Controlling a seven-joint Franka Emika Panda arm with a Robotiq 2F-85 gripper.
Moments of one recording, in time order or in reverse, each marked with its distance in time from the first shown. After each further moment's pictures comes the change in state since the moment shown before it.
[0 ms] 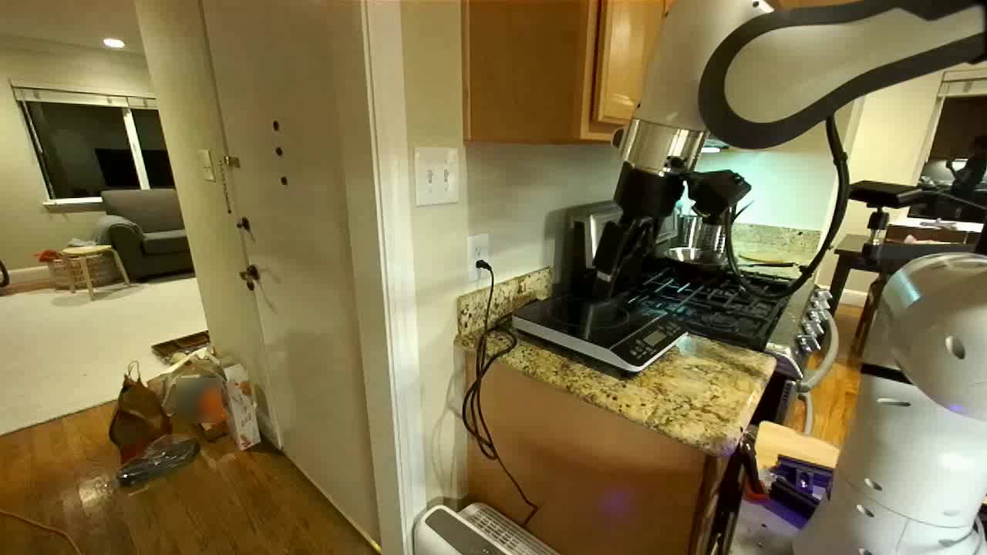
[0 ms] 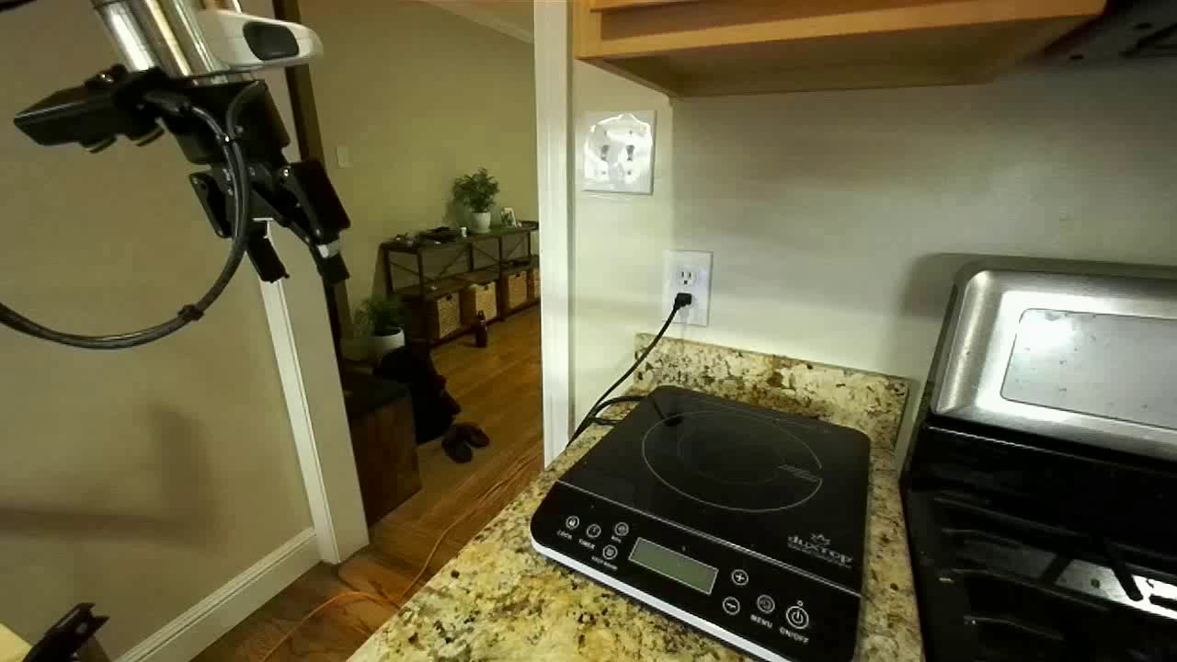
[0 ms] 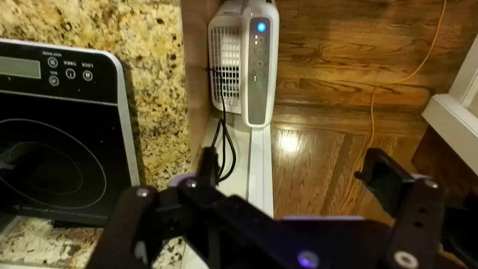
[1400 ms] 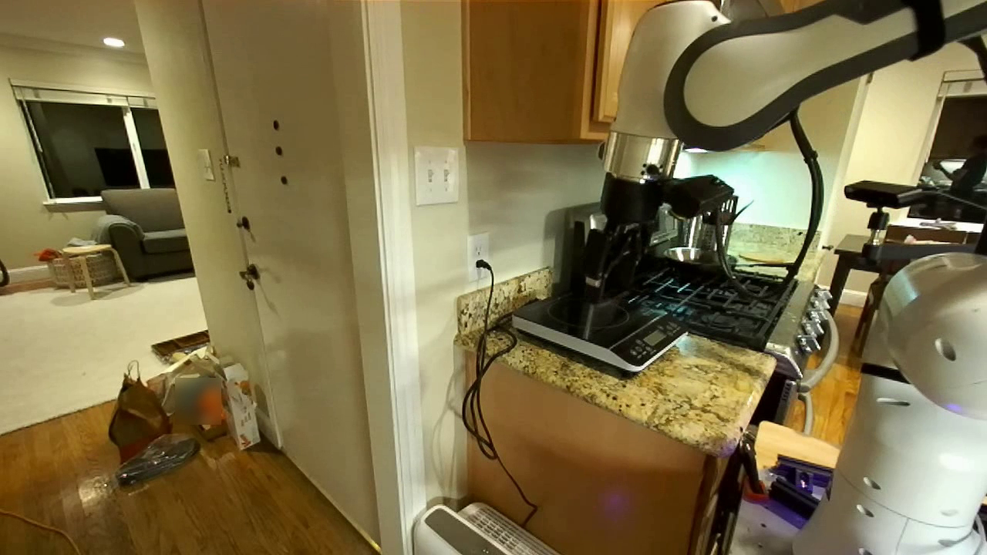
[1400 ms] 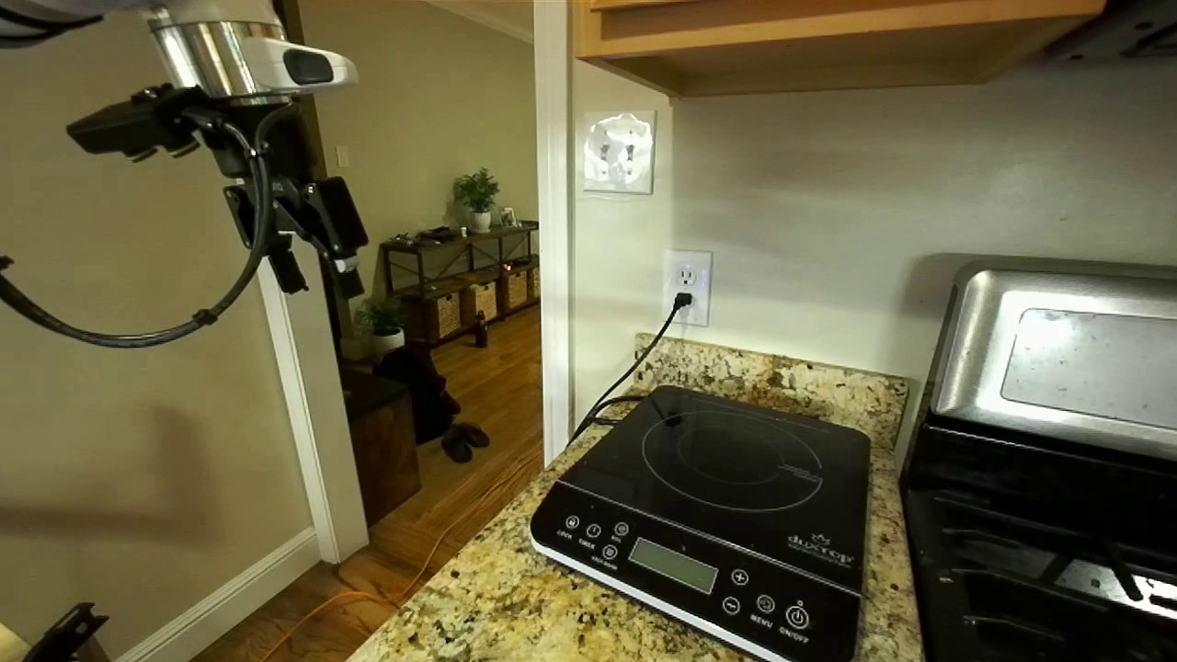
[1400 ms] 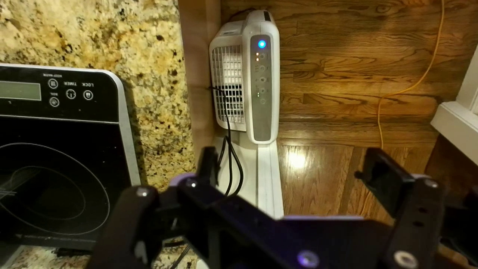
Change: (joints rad) arm -0.024 0.130 -0.001 0.062 0.000 -0.007 0.045
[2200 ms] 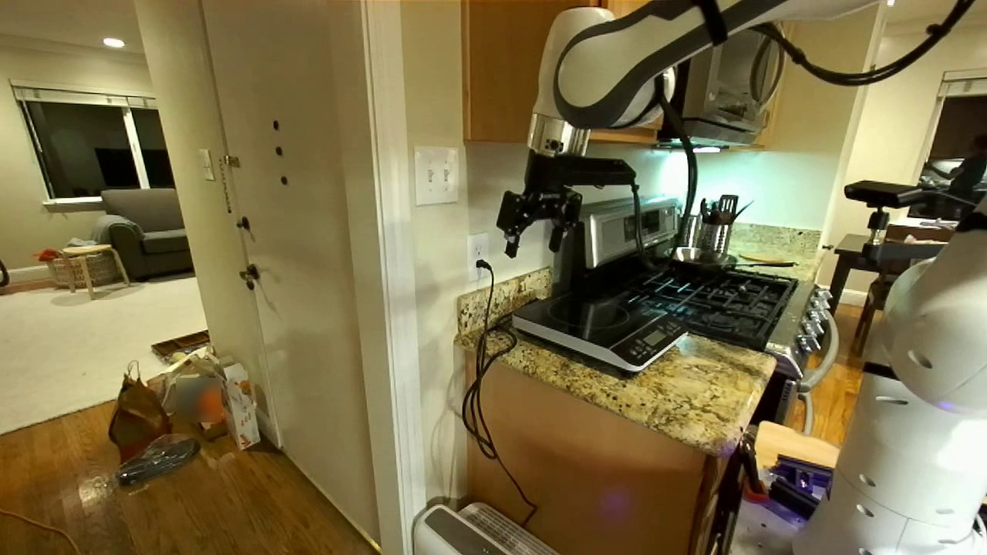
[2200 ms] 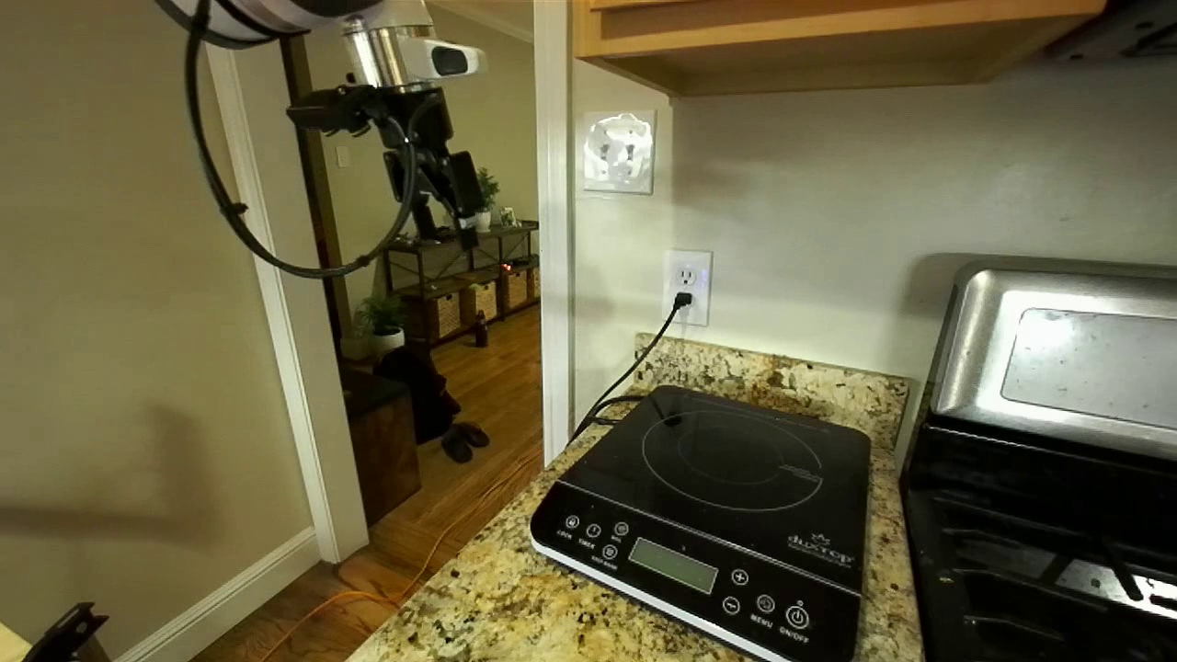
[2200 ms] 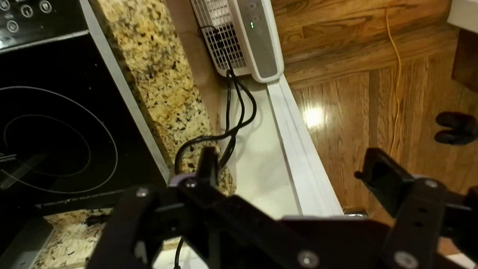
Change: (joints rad) arm -0.077 0.460 -0.021 0.392 -0.001 0.146 0.180
